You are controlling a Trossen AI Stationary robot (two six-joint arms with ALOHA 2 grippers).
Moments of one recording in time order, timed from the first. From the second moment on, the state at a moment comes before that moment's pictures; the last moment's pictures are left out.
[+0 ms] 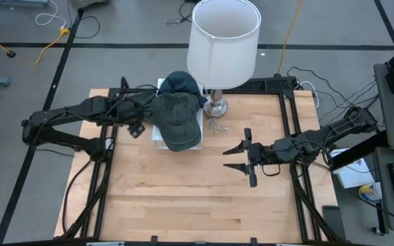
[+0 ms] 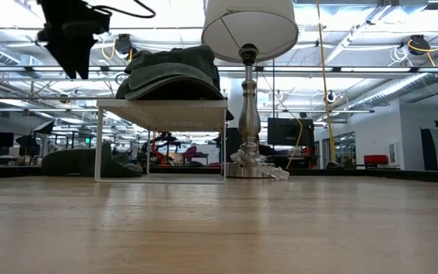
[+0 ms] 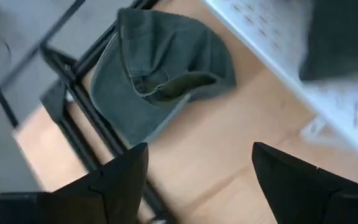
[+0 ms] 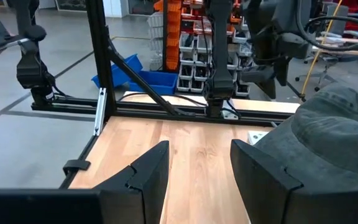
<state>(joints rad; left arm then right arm) 0.23 1.10 1.15 -1.37 -0.42 -0.53 0.41 1.13 1.02 -0.08 0.36 0.05</state>
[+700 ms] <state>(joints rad) 0.55 1.03 1.10 -1.28 -0.52 -1.65 0.34 1.13 1.02 -0.08 0.36 0.02</state>
